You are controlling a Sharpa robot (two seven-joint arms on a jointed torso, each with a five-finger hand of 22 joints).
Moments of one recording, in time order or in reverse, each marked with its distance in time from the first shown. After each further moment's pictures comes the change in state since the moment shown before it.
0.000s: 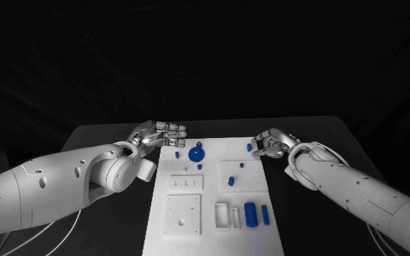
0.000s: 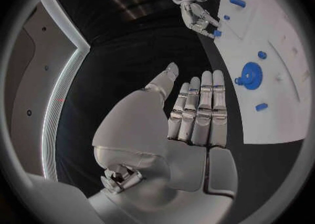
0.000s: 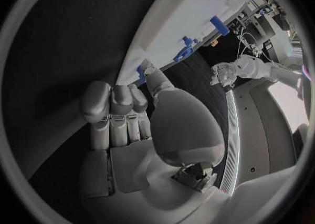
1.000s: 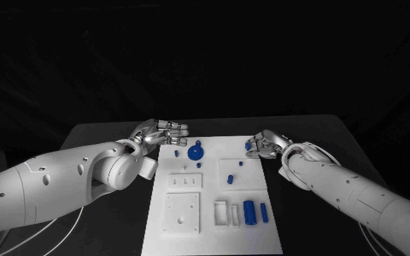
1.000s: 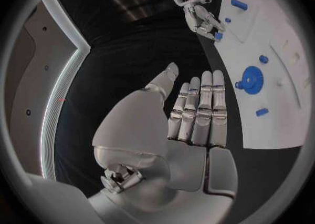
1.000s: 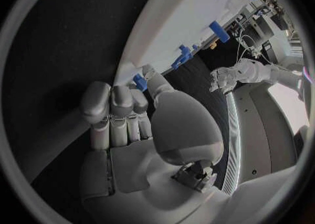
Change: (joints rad) left arm 0.000 0.015 0.000 -0.011 -0.003 0.008 -0.010; left_hand 0.000 0.000 -0.001 0.001 0.000 0.000 0.000 0.000 0.001 0.000 0.000 0.000 0.000 0.000 0.000 0.000 0.000 0.000 0.000 0.000 0.000 -0.002; right arm 0.003 0.044 -0.033 -0.029 0.000 0.006 -0.006; right_hand -0.044 0.035 0.031 0.006 -0.026 0.027 0.002 -0.001 -0.001 0.000 0.000 0.013 0.006 0.000 0.000 0.014 0.011 0.000 -0.004 0.004 0.008 0.000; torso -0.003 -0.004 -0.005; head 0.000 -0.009
